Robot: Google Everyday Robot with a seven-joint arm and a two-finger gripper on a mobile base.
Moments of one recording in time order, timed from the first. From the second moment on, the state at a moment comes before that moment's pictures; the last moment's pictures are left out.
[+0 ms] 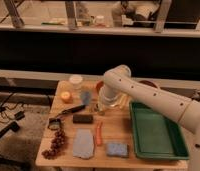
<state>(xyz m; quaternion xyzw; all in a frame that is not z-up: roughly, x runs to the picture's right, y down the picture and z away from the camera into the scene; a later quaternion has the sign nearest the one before) 0.020 0.088 0.797 -0.28 -0.18 -0.14 0.93</state>
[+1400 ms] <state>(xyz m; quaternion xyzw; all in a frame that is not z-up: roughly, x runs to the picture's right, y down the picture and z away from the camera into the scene) 0.043 0.074 0.813 -0.27 -0.16 -0.09 0.95</state>
